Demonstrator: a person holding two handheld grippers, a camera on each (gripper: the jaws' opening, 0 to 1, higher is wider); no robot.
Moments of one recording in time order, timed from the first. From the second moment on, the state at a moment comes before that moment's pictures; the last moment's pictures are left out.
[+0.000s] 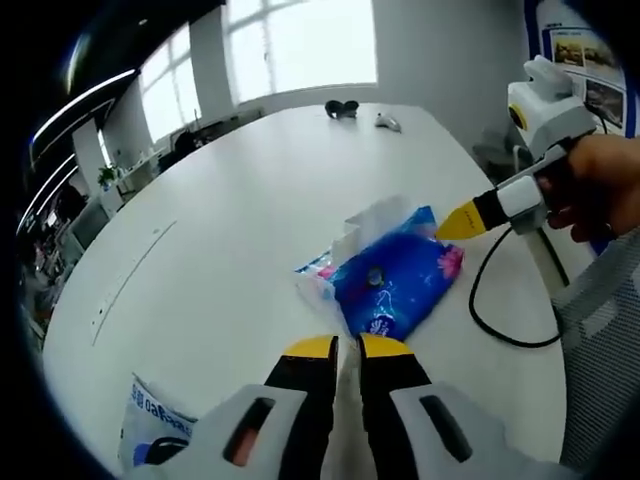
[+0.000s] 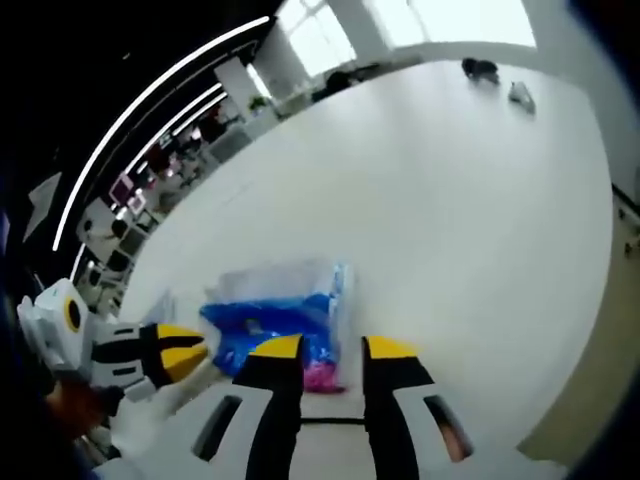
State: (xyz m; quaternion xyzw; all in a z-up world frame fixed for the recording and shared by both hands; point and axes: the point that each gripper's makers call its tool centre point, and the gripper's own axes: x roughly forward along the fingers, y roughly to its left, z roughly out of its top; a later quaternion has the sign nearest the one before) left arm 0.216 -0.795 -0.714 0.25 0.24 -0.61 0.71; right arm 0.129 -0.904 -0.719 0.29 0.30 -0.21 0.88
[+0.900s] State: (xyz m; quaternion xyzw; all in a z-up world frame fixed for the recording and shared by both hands) left arm 0.279 -0.684 -0.669 0.14 0.23 -0.44 0.86; right arm 0.185 -0.854 -0.673 0.19 0.27 -0.10 0.94
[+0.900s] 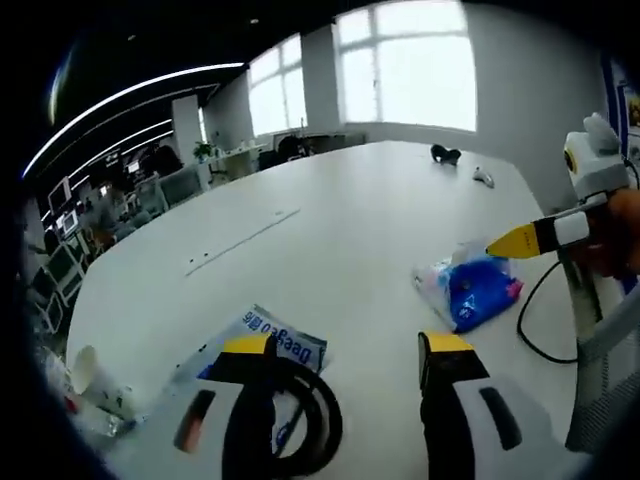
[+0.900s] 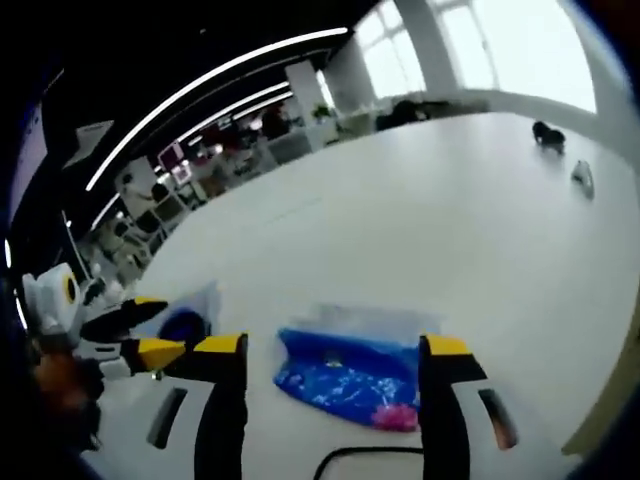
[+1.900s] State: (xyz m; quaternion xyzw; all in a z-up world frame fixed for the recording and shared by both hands) left arm 0.286 -0.525 -0.685 0.07 0.27 -0.27 0.92; right arm 0.267 -0.720 -0.673 0.12 0.31 0.07 0.94
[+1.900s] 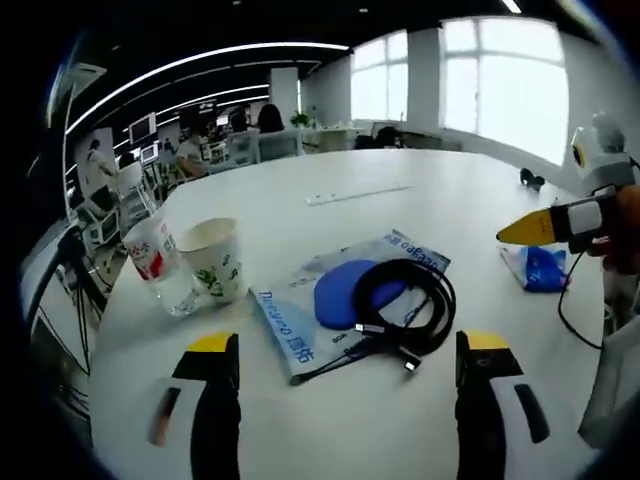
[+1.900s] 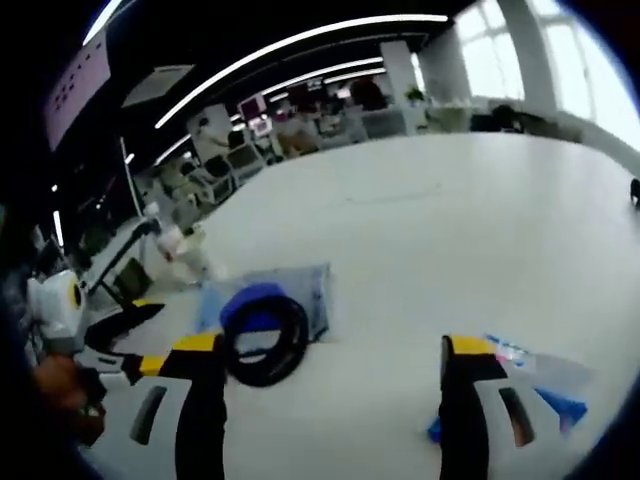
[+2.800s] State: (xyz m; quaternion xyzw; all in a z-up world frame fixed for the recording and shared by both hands) left arm 0.295 -0.494 -0.690 0.02 0.27 -0.21 0.94; right arm 0.293 -0.687 -0.719 0.09 0.37 0.06 0.92
